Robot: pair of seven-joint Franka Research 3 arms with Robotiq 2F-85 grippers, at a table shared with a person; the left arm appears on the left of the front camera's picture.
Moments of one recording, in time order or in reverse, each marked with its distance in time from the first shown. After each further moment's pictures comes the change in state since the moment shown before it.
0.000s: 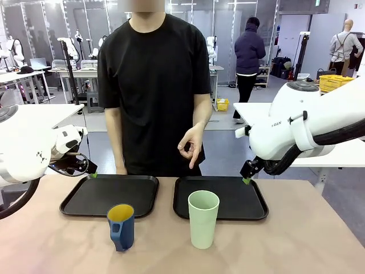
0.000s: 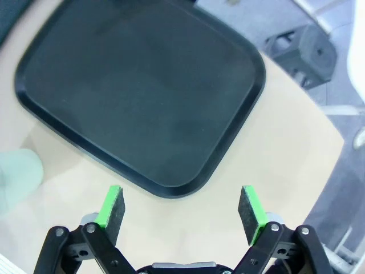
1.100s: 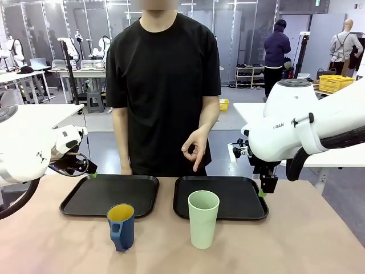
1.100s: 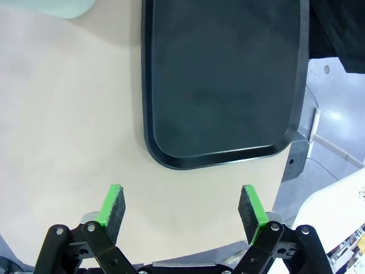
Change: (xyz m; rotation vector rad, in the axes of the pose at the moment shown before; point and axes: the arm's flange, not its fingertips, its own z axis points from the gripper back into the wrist) left arm 0.000 0.000 0.000 0.000 0.000 0.000; right arm -0.012 0.019 0.009 0.048 0.091 0.959
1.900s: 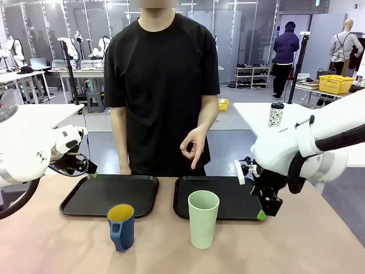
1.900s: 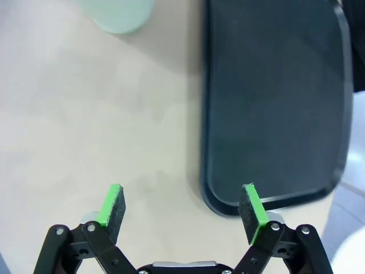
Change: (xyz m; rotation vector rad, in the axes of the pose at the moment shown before) left arm 0.000 0.000 0.000 0.000 0.000 0.000; right arm -0.028 0.048 -0.054 0.112 -0.238 0.007
